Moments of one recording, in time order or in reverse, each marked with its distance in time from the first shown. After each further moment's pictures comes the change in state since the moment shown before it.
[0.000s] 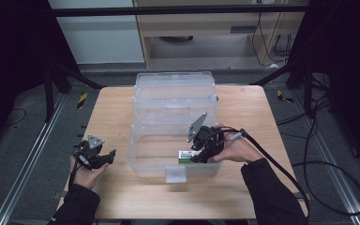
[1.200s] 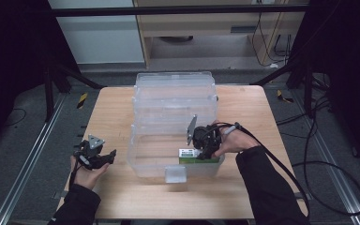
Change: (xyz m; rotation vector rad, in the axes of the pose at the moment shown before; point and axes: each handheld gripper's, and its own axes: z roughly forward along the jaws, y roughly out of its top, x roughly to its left) left arm -0.001 0.000 0.001 -0.001 -0.001 0.002; right arm -0.022 0.000 0.018 0.220 0.022 -0.152
